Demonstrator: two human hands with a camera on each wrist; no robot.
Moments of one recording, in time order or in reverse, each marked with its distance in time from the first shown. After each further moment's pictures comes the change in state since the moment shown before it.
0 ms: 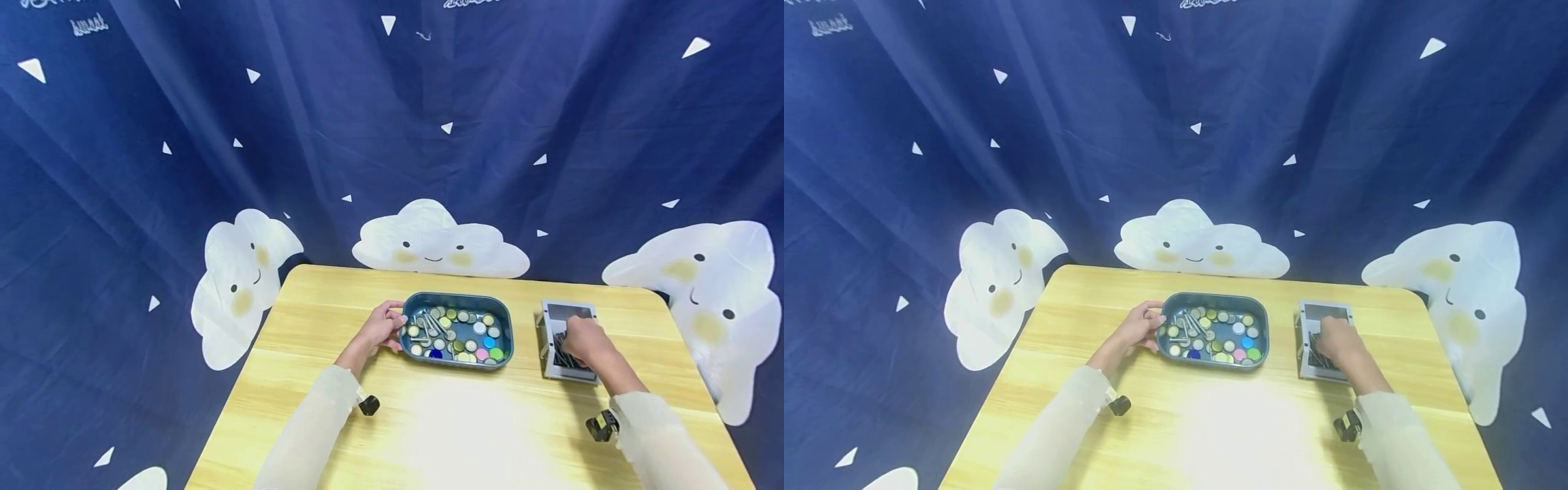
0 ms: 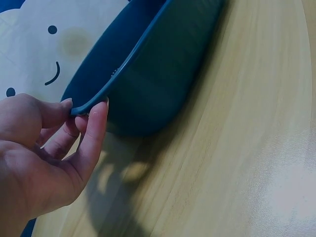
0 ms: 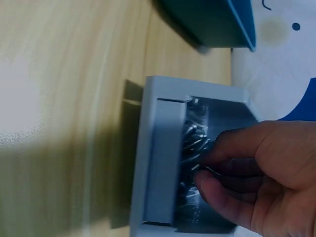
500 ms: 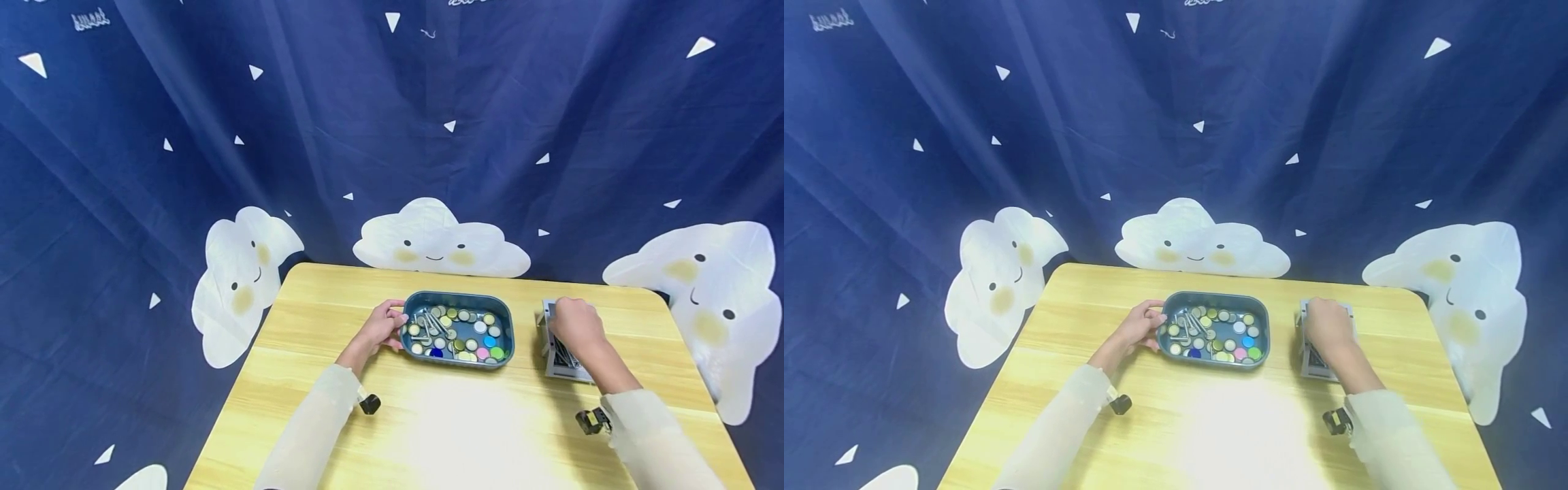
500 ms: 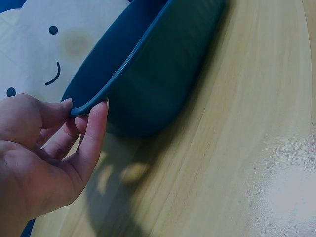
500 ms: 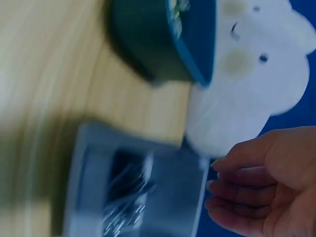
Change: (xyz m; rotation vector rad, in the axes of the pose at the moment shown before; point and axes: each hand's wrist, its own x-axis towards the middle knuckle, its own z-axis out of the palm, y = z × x) left_hand 0.002 -0.003 0.000 0.000 0.005 -0.003; right_hand -0.006 -0.053 -0.022 -0.115 0.299 -0.089
